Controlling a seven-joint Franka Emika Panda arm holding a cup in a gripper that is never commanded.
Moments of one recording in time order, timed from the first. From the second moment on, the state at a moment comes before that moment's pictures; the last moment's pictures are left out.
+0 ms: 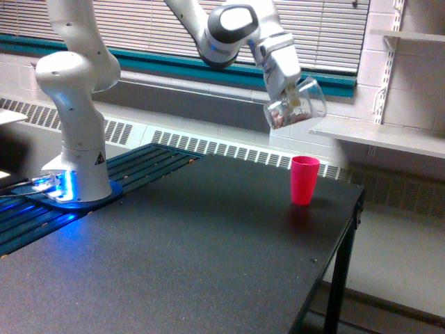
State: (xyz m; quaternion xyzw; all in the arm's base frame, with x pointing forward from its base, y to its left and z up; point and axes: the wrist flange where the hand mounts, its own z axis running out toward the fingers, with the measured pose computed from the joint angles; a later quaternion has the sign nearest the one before) arm 0.482 0.126 0.395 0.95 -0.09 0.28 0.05
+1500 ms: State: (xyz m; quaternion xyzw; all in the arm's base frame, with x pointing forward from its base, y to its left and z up) arm 0.457 0.239 0.304 0.98 0.00 0.20 0.07
